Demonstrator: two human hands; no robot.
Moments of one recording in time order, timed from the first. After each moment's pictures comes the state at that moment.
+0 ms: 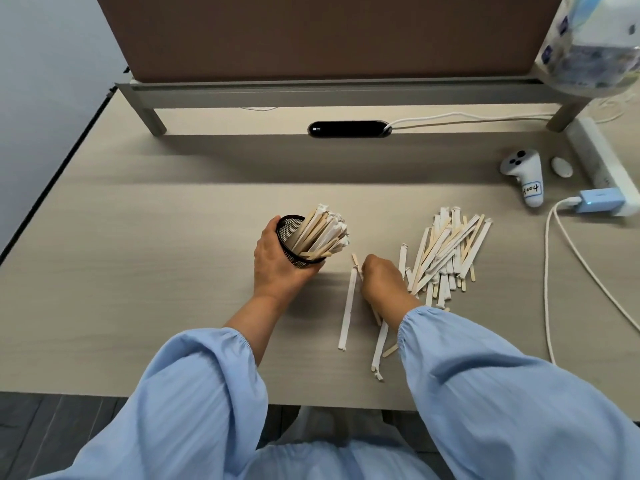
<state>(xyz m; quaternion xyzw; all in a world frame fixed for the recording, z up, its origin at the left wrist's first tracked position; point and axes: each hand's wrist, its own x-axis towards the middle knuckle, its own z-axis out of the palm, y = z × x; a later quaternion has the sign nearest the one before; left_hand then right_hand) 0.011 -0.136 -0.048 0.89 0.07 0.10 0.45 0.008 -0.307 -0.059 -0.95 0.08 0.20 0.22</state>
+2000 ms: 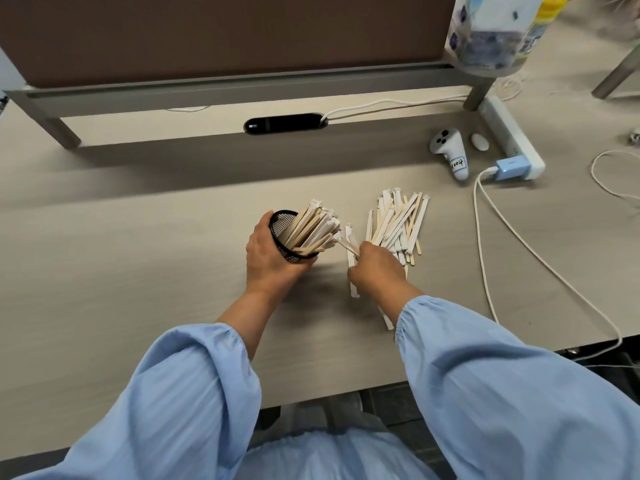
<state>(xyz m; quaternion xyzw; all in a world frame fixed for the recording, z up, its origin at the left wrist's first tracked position) 0.014 -0.186 -0.053 0.89 -0.02 0.06 0.46 -0.013 -0.352 -0.035 -0.94 0.20 0.19 0.19</state>
